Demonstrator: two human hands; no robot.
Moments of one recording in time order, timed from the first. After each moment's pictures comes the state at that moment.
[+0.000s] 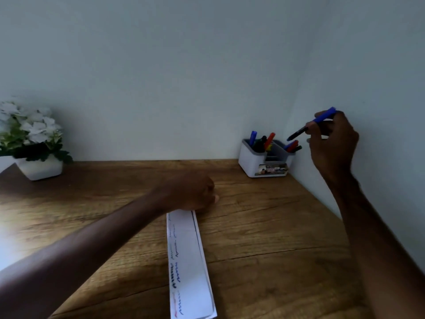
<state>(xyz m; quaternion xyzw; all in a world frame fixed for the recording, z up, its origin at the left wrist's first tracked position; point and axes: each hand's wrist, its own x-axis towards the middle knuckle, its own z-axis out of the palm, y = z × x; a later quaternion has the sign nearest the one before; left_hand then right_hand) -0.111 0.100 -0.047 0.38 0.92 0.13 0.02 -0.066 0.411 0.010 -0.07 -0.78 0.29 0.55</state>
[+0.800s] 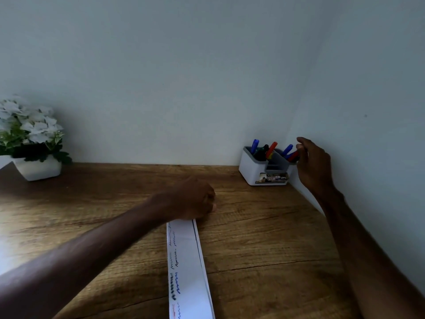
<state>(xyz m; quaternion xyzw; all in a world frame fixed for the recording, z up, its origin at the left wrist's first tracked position) -0.103 0.101 -0.045 0.35 0.92 0.16 0.05 -0.094 0.423 -0.021 -0.08 -0.88 0.19 0.43</state>
